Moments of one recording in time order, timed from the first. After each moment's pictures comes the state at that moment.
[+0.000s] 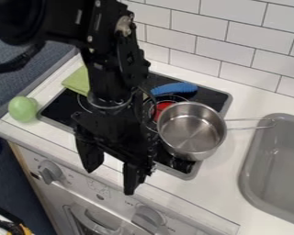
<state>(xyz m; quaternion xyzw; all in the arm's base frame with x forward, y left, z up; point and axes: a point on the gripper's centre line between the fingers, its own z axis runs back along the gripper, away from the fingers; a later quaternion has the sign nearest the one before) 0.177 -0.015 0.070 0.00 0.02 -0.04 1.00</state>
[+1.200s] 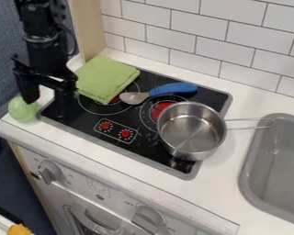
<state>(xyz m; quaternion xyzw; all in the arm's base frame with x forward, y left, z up) 0.233 0.151 0.062 0.07 0.04 0.04 1.00</state>
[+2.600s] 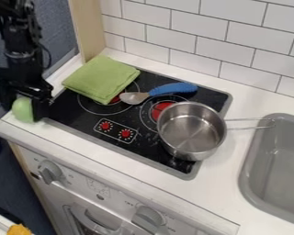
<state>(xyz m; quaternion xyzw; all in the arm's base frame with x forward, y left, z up) 0.234 0.212 0.020 0.09 0.07 0.09 0.99</state>
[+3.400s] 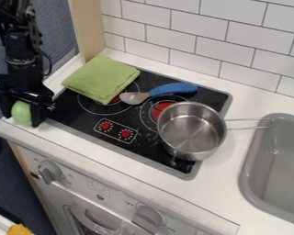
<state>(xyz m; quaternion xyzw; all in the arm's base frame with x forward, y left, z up) 0.226 0.208 0.016 0.09 0.08 0.11 0.99</state>
